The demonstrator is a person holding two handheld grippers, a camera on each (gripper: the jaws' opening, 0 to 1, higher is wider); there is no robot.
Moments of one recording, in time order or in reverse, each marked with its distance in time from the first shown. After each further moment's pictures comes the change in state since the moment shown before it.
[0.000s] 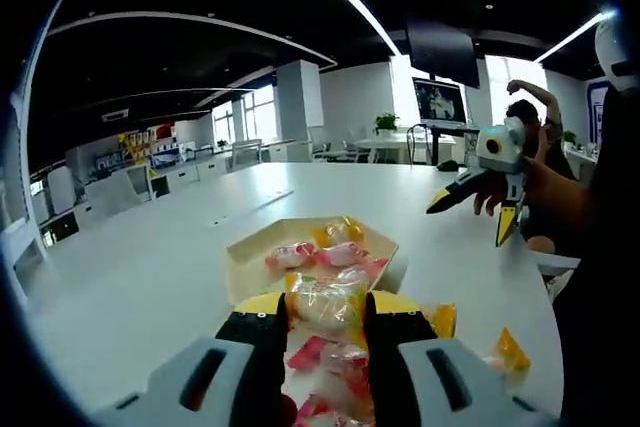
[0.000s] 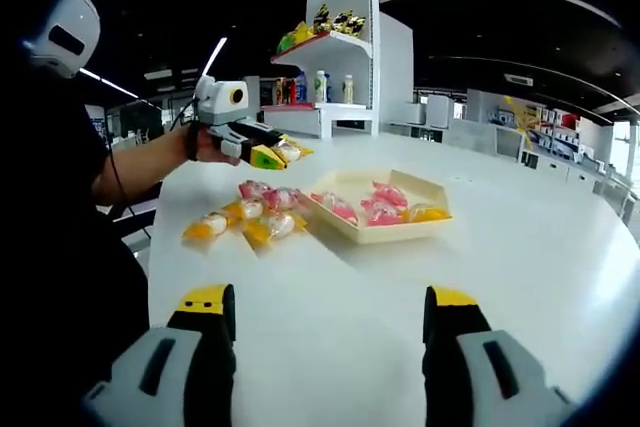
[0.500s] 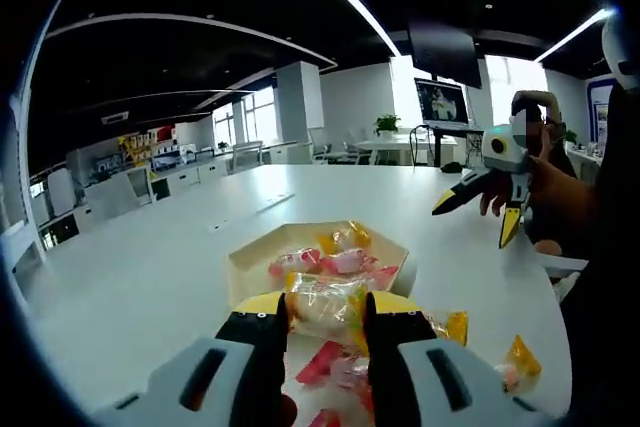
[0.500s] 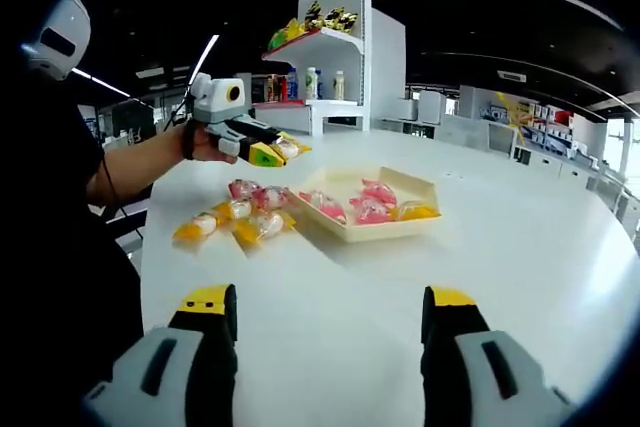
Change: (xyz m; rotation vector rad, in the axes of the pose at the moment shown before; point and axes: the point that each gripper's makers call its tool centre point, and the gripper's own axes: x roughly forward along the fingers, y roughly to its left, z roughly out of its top) left arm 0.010 0.006 0.006 -0.005 -0.011 -0.003; right arm -0.001 -0.010 0.001 0.014 0.018 -0.037
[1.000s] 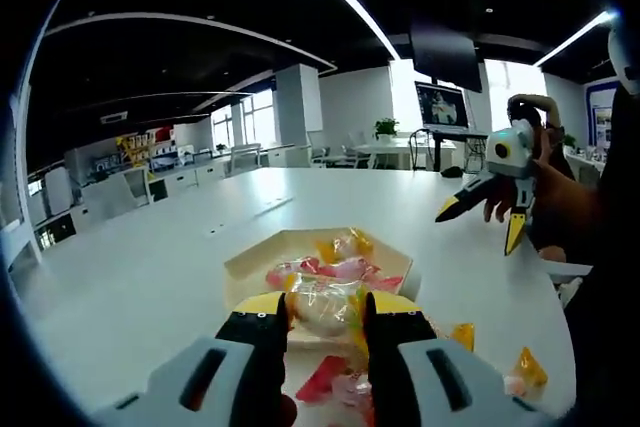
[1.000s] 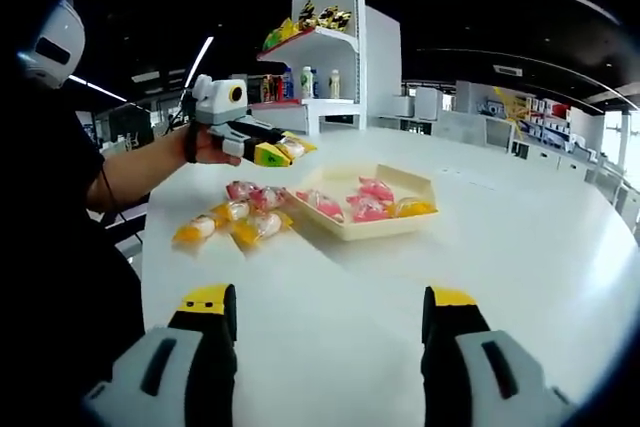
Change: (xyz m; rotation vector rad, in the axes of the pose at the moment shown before) left arm 0.014 0.003 0.004 -0.006 -0.014 -0.001; right arm -0.001 -0.002 -0.001 0.025 0.005 -0.007
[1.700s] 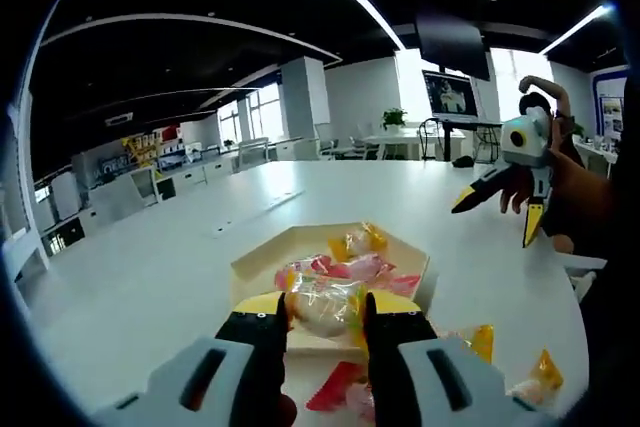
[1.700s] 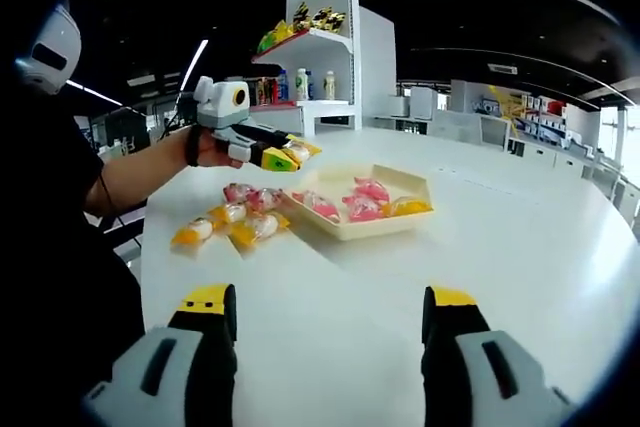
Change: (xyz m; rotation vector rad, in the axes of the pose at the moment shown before) left arm 0.012 0.008 -0.003 0.031 0.039 0.045; right arm -0.002 -0.002 0.000 0.018 -0.005 -0.012
